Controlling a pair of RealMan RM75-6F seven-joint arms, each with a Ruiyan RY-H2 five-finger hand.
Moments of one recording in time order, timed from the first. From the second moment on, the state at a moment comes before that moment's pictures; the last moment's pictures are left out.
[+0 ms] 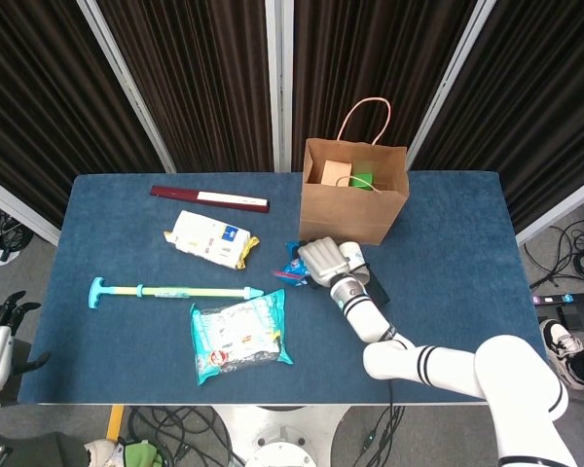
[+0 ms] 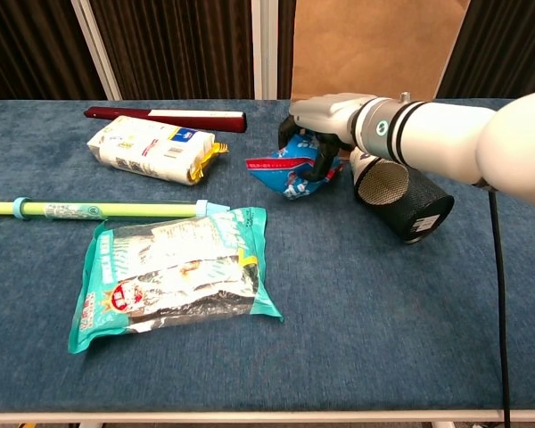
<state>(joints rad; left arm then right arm) -0.03 -1.22 -0.06 -1.46 1.40 1.46 -0.04 1.14 -1.73 0.14 -1.21 -0.69 0.77 -0.49</state>
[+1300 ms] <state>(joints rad) -0.04 -1.22 -0.05 -1.47 1.40 1.45 -0.04 0.88 -1.30 0.50 -1.52 -1.04 1.15 0.04</state>
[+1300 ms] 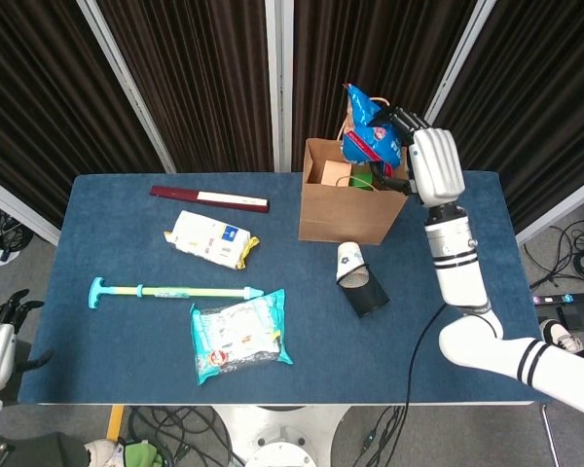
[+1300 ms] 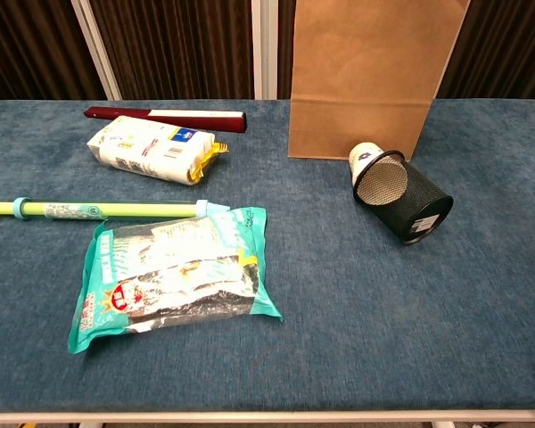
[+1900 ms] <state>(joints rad) -0.03 -1.23 -0.05 -1.46 1.39 1.45 -0.04 0.97 -1.32 0.46 -1.39 -0.80 0.84 -0.07</state>
